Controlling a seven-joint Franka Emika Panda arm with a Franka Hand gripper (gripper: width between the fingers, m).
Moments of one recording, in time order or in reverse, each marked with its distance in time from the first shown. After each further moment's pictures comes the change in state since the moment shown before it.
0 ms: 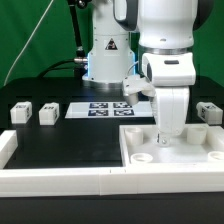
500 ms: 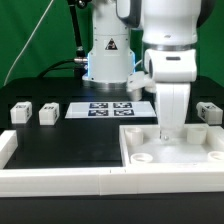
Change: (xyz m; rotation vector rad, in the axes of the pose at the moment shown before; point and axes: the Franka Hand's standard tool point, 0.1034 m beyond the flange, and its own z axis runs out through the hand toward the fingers) arm 0.016 -0.005 -0.015 -0.018 -0.006 0.096
